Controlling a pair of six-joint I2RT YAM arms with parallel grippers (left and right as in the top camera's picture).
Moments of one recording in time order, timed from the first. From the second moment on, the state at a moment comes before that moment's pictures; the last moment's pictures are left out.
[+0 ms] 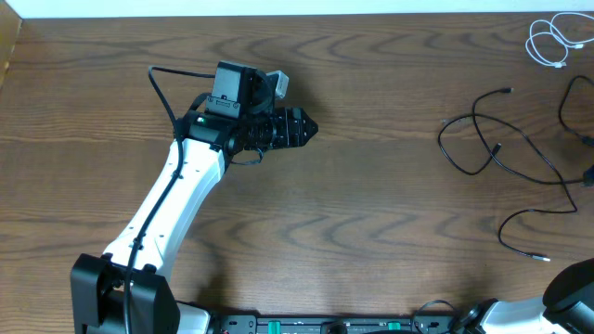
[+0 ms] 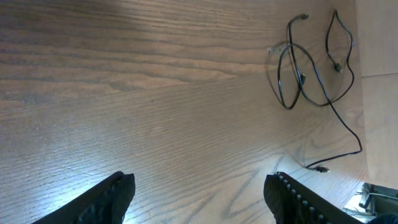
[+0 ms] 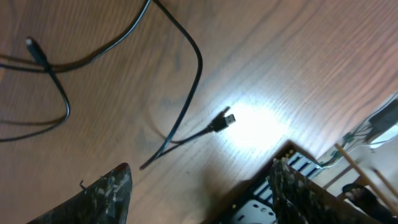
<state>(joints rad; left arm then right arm) -0.28 1.57 1.24 -0.63 0.54 -0.38 -0.71 1.66 1.60 -1.45 0.06 0.27</state>
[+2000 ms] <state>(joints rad) -0.28 1.57 1.24 -0.65 0.46 -0.38 -0.52 1.34 2.03 -1.04 -0.62 0.25</state>
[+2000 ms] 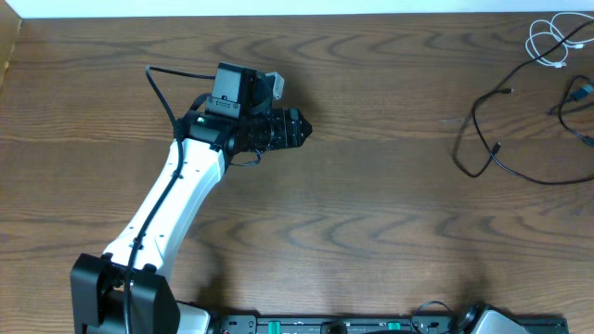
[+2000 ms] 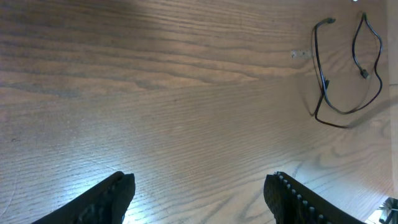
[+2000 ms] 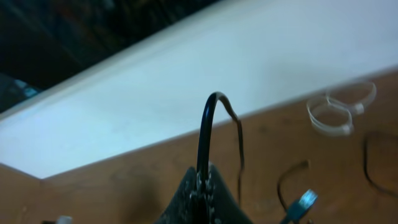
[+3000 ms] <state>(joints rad) -0.28 1.57 1.24 -0.66 0.41 -0.38 -0.43 1.76 2.73 -0.84 -0.52 0.59</state>
